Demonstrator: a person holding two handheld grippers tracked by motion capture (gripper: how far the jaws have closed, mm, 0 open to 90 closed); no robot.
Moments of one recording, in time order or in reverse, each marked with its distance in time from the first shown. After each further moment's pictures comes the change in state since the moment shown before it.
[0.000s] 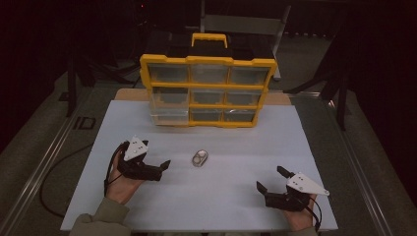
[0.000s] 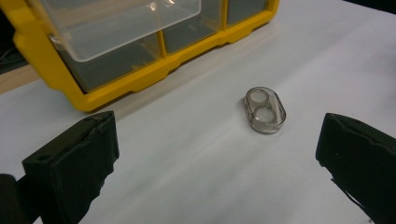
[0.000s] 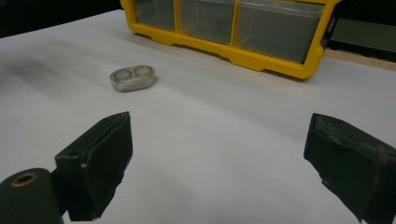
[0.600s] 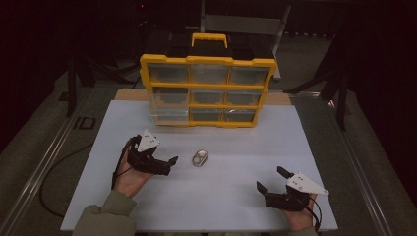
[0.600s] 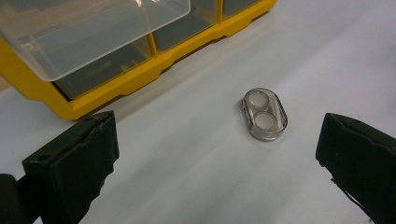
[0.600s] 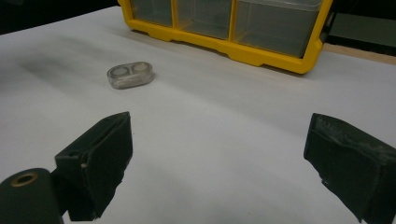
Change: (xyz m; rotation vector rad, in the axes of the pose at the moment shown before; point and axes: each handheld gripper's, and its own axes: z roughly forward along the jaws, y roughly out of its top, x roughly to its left) left arm -0.004 0.017 0.022 0.063 -0.010 0.021; right arm -0.001 -0.001 0.001 0.013 -0.007 0.009
